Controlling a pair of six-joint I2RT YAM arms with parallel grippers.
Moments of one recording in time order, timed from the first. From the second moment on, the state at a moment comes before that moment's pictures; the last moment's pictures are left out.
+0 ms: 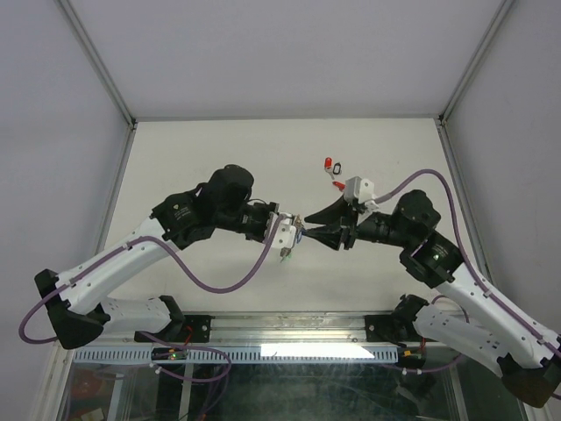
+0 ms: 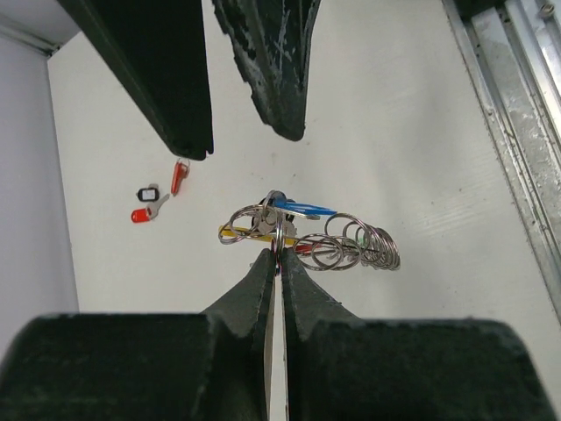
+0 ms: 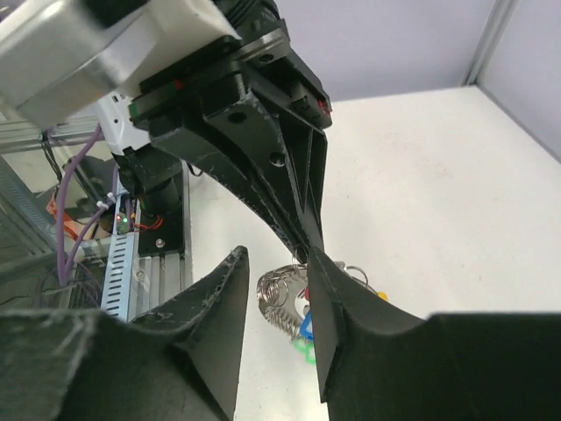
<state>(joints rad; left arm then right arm) -0.93 1.17 1.26 -0.67 0.48 0.89 0.76 0.73 0.79 -0.04 -0.62 0.00</state>
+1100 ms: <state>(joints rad) -0.96 1.32 1.48 -1.01 0.34 1.07 0.76 1.05 0.97 -0.28 -0.64 0.17</state>
